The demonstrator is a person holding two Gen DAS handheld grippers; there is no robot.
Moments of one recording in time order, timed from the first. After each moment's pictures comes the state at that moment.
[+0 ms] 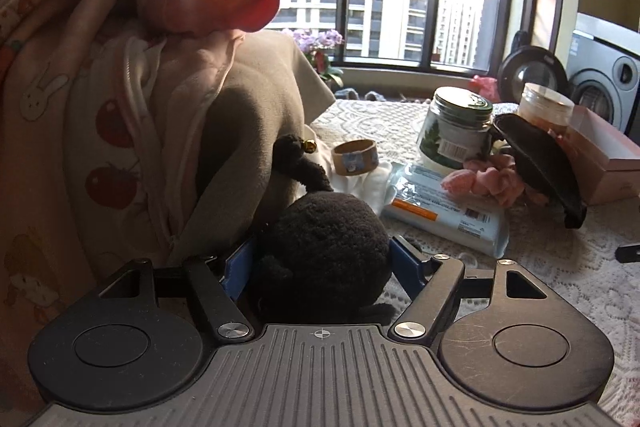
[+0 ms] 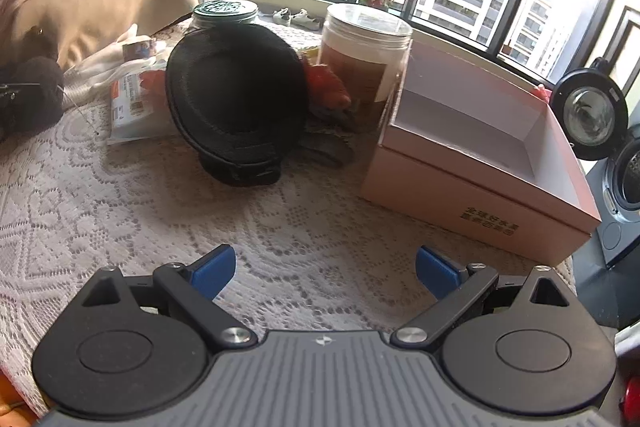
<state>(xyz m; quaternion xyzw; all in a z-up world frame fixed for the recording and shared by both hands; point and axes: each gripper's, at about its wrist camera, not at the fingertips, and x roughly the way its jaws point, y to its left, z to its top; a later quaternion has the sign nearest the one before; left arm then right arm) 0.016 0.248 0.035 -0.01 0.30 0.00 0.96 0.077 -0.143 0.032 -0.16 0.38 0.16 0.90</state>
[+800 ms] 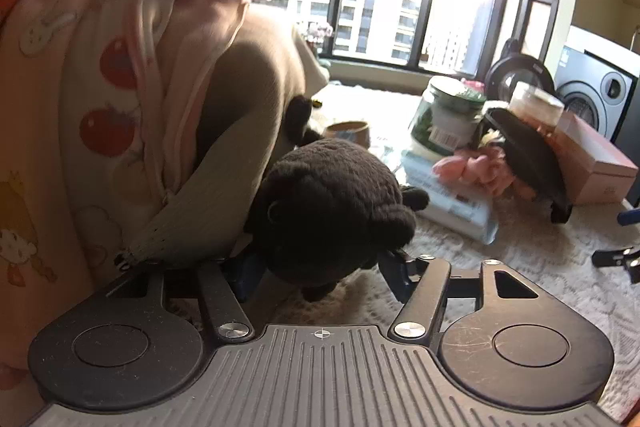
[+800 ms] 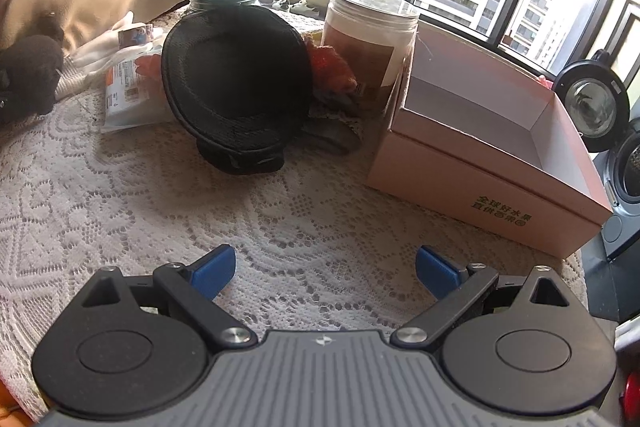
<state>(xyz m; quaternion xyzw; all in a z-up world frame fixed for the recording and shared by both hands) 0.010 0.255 0.025 -0.05 0.30 -0.02 0.95 0.079 -0.141 0.023 -0.16 0.39 0.16 0.89</state>
